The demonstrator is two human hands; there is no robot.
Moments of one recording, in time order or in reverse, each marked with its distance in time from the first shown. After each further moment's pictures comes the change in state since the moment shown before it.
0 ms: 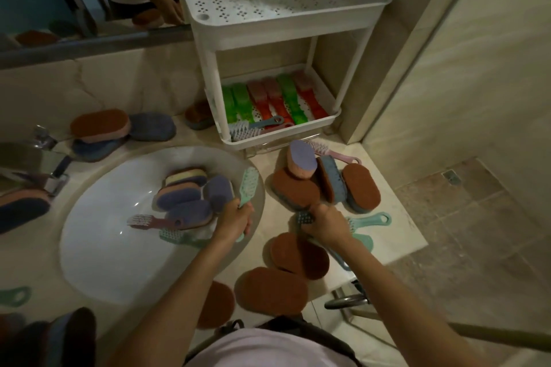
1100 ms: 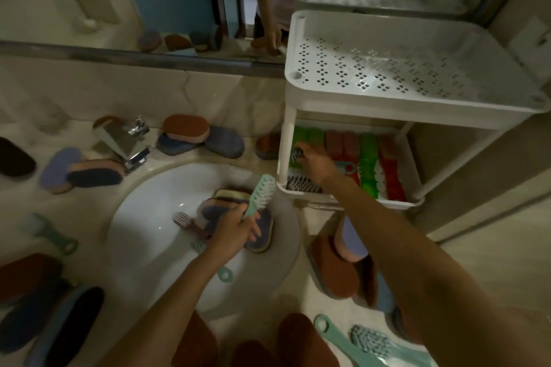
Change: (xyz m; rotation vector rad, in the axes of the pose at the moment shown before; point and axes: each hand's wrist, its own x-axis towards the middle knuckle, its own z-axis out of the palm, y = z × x) left_hand 0.041 0.013 -0.052 -0.123 0.309 0.126; right_hand 0.201 -0.158 -0.088 -0.154 0.028 -0.644
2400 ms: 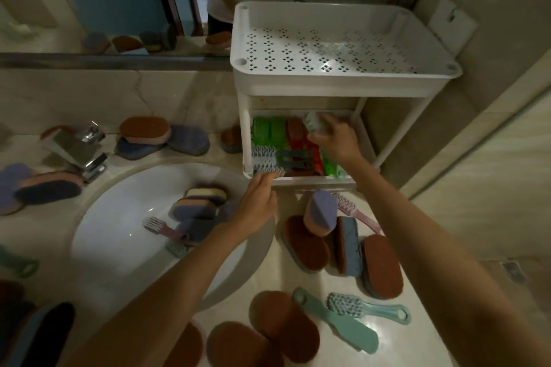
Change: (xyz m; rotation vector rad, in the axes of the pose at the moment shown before) left_hand -0.006 0.068 0.060 0.423 -0.172 0.354; right_hand -0.076 0.040 -0.073 0.357 0.377 0.251
